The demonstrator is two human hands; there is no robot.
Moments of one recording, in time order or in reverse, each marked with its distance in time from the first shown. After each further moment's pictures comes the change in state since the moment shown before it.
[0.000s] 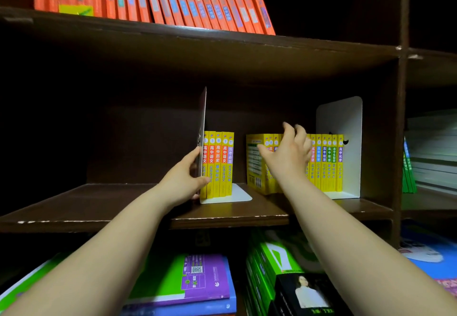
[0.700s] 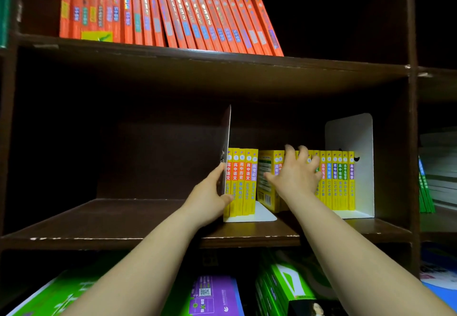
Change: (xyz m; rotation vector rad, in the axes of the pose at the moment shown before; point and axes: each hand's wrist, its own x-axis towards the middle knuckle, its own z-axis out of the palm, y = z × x) left_hand -0.001 0.011 0.021 0.119 -0.012 0.100; right_hand 0.005 0.004 0.009 -0.336 -0.113 0.000
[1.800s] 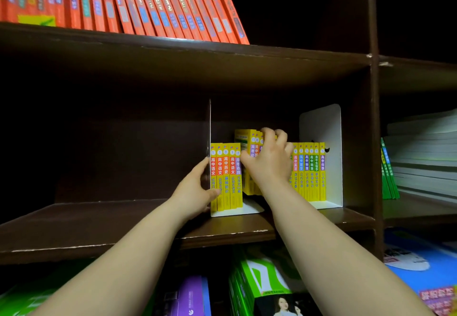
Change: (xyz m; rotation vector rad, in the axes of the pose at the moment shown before) left_hand 0.022 0.011 0.030 -0.145 0.006 -0.061; right_hand 0.012 0.008 -0.007 0.295 0.163 -0.034
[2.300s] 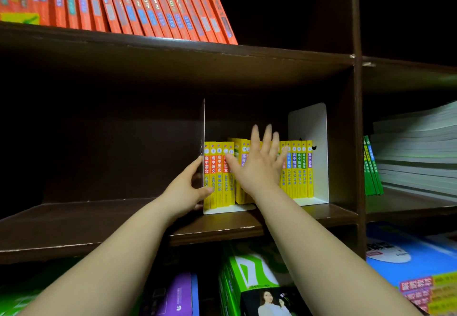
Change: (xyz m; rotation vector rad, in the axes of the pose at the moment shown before) left_hand -0.002 0.003 0.002 -0.085 -0.079 -0.002; right_hand -0.010 0.009 0.002 -0.181 -0.103 -0.120
